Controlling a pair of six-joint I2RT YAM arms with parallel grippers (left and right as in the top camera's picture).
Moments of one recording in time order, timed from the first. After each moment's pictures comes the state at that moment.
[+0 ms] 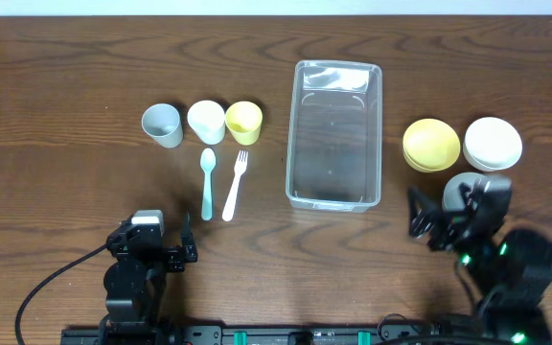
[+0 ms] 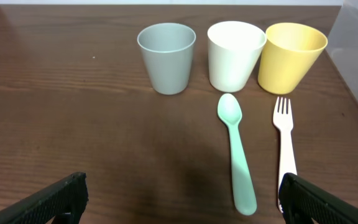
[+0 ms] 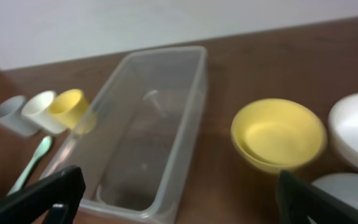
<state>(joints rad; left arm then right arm) -0.03 0.01 0.15 -0.53 -0.03 -0.02 -0.08 0.47 0.57 -0.54 -0.30 0.20</state>
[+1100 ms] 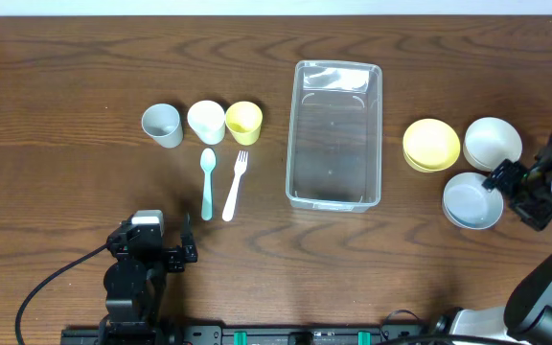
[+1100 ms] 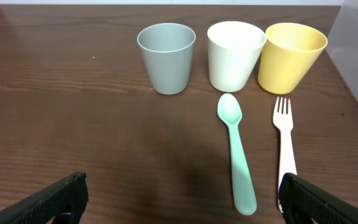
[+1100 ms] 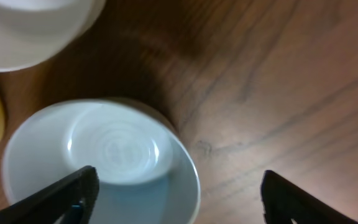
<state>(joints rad) -0.03 0.01 0.15 -0.53 -0.03 -0.02 -0.50 1.63 1.08 -0.91 0.03 0.32</state>
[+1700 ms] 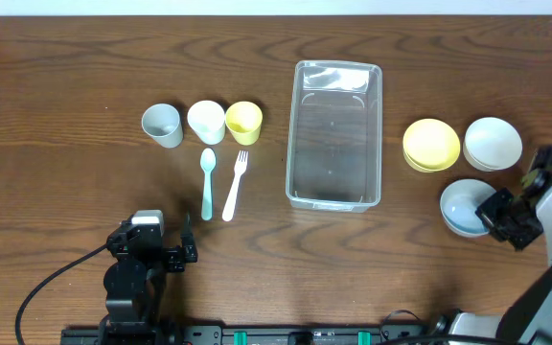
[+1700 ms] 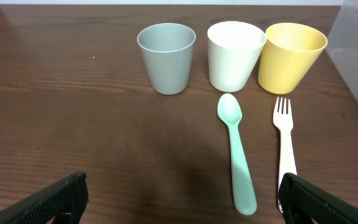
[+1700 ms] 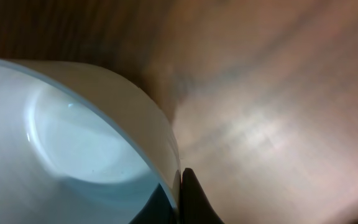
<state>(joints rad) -0.03 0.01 0.15 -0.53 -0.03 -0.02 -0.50 1.49 0.90 -0.93 0.03 0.46</state>
